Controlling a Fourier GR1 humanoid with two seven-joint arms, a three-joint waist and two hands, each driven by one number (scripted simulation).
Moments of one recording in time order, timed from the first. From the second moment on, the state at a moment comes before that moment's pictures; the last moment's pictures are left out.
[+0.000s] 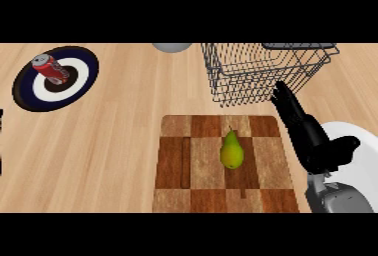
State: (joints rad) left arm 0.00 0.59 0.02 -1.53 0.31 0.45 -0.06; right arm -0.16 -0.22 0.17 -1.66 -0.12 -0.09 0.13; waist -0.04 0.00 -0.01
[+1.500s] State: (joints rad) left arm 0.13 0.63 -0.22 -1.39 0.17 0.35 0.11; right arm 0.20 -0.02 0.23 -1.68 1.12 -0.71 0.10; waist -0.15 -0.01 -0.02
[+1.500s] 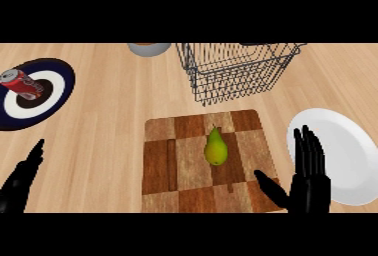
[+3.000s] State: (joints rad) left arm -0.03 0.56 -0.30 -1.37 0.09 0.32 0.21; right arm 0.28 -0.05 0.93 -1.84 2.07 -0.34 1.19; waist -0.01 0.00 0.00
